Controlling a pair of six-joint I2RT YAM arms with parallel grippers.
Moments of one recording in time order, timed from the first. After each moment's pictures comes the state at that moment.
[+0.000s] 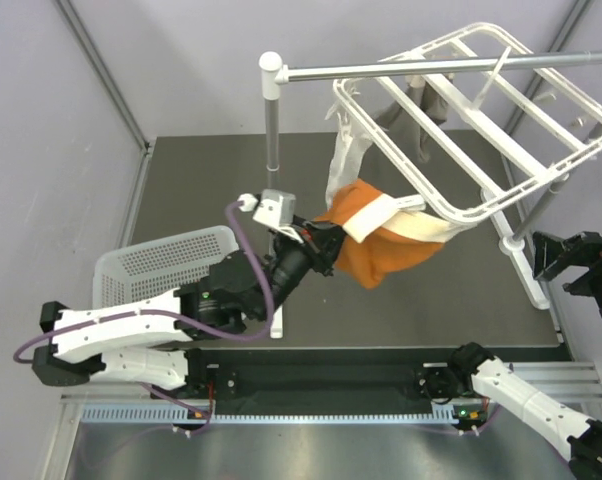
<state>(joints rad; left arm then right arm) -1.40 1.12 1.18 0.13 -0.71 -0.38 0.59 0.61 1.75 -1.21 0.61 0.18</state>
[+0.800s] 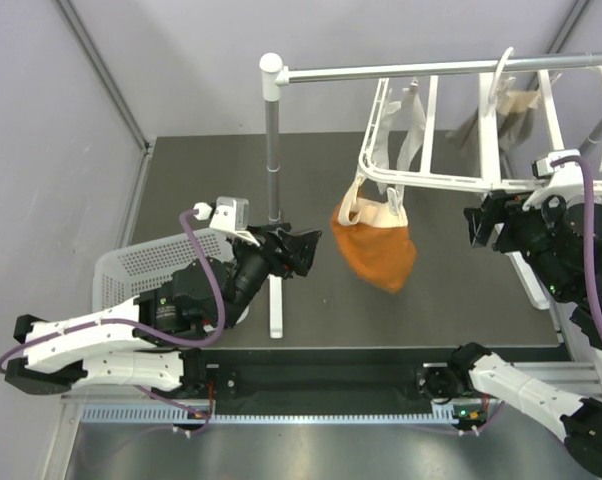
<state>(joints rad) -1.39 0.90 1.11 -0.12 -0.86 -0.47 0.59 0.81 1.62 -1.06 0.43 0.13</state>
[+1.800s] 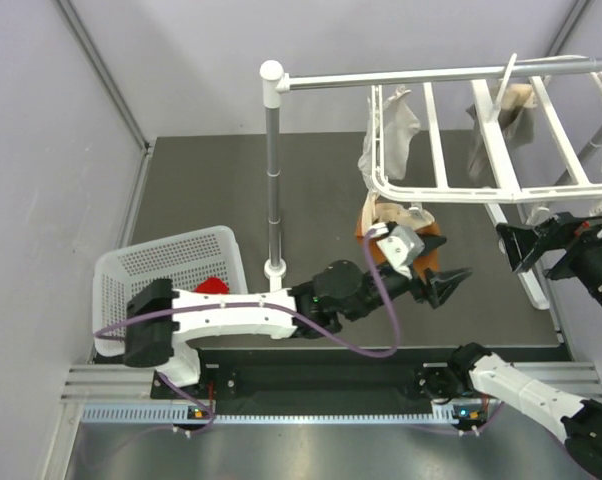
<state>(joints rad) -1.40 1.55 1.23 0.67 -0.20 -0.14 0.59 0.79 1.92 -1.28 0.33 0.22</state>
